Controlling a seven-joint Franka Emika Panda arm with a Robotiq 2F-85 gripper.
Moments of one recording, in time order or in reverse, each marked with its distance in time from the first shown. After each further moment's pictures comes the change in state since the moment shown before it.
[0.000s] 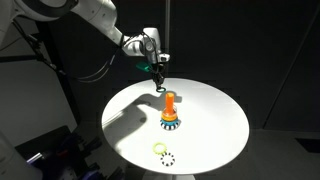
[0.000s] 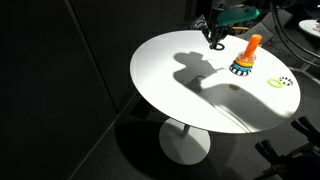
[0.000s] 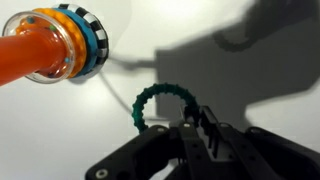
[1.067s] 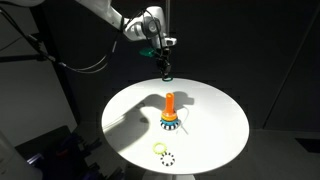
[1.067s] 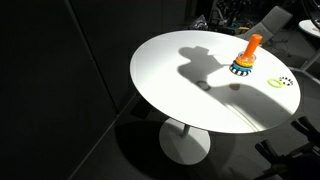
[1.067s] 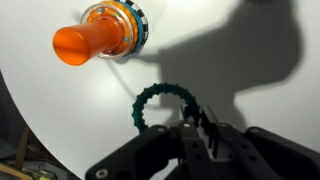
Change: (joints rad) arm -0.064 -0.144 -0.002 -0.005 -0.039 -0.098 -0.004
